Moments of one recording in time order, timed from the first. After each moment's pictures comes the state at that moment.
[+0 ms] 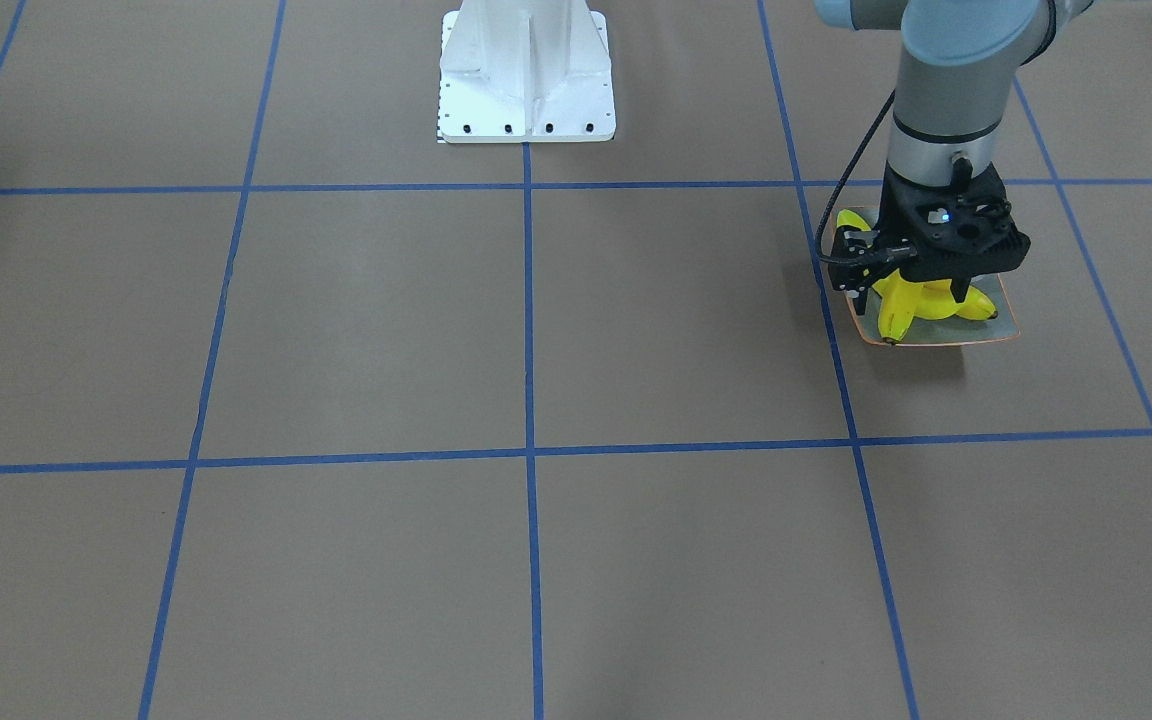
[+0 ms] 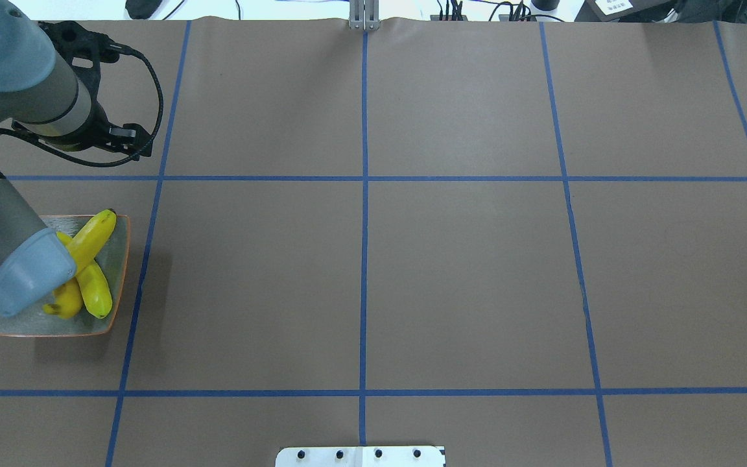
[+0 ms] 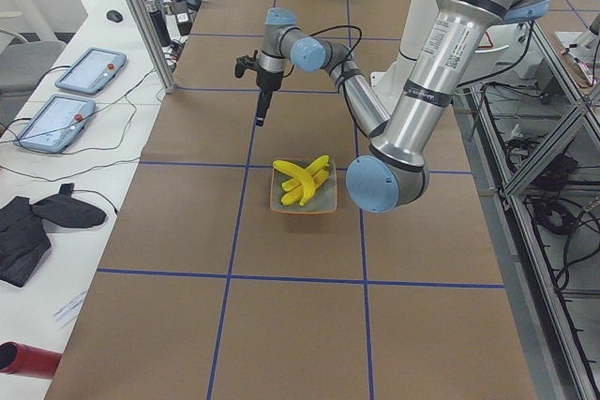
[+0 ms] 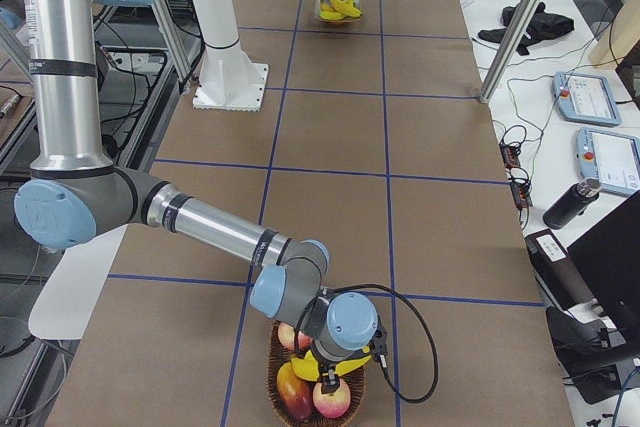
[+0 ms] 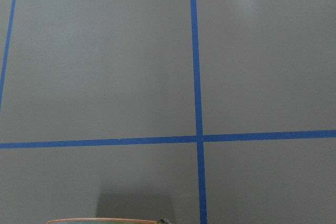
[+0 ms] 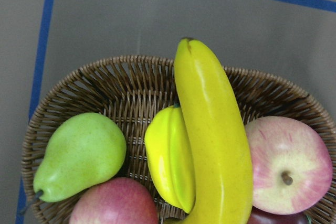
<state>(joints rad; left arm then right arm) -0.85 -2.00 -2.01 -1.26 -1.78 -0.83 1.72 -1.57 1.26 -1.61 2.24 -0.55</state>
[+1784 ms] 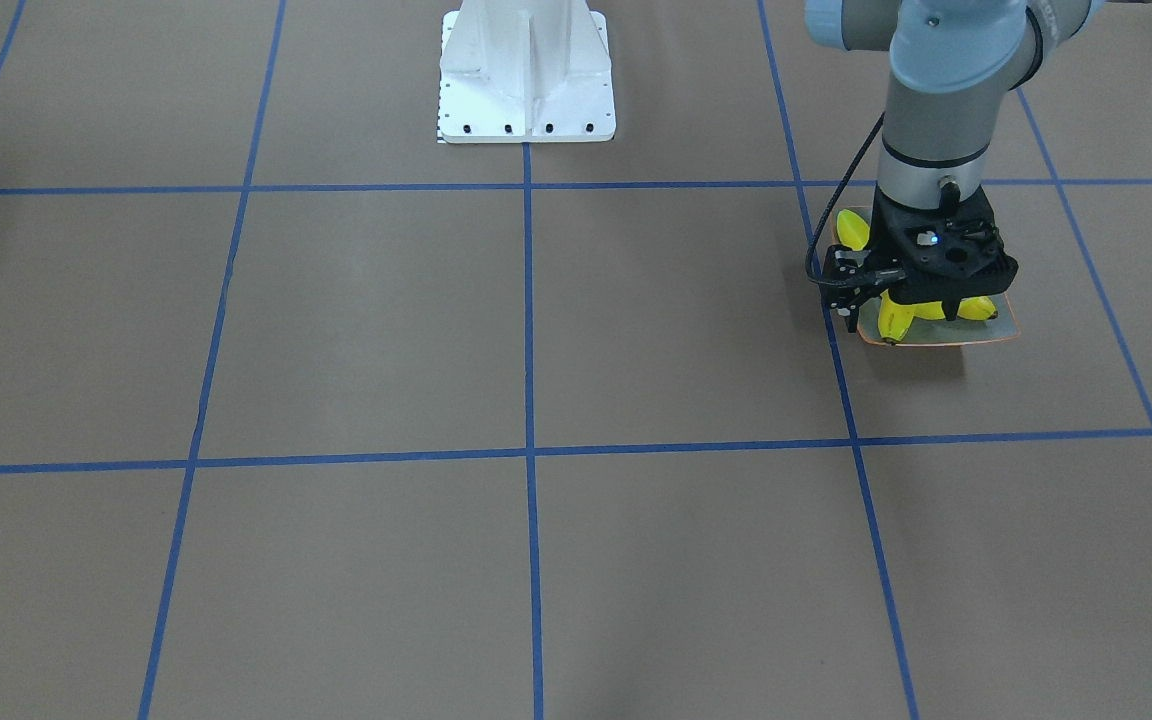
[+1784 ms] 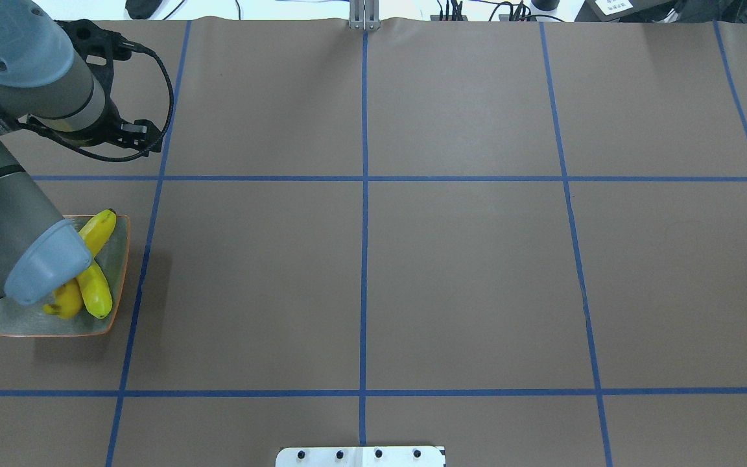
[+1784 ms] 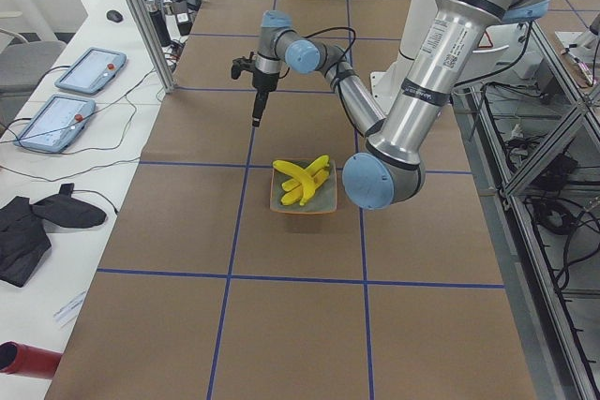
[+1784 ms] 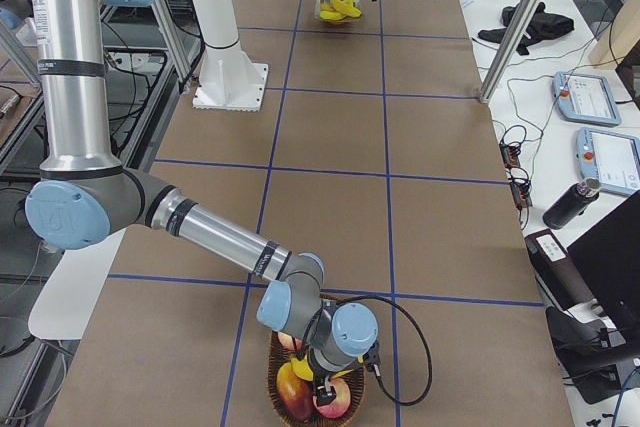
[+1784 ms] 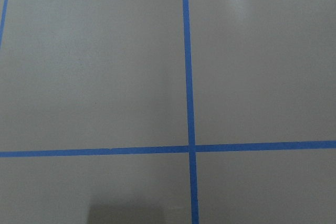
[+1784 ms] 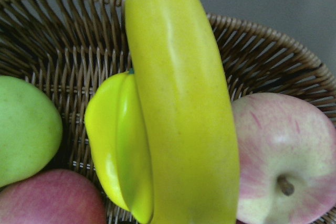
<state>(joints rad) -0.85 -2.02 -1.96 -1.29 -1.78 -0.83 1.63 -1.55 1.12 -1.49 2.20 -0.52</state>
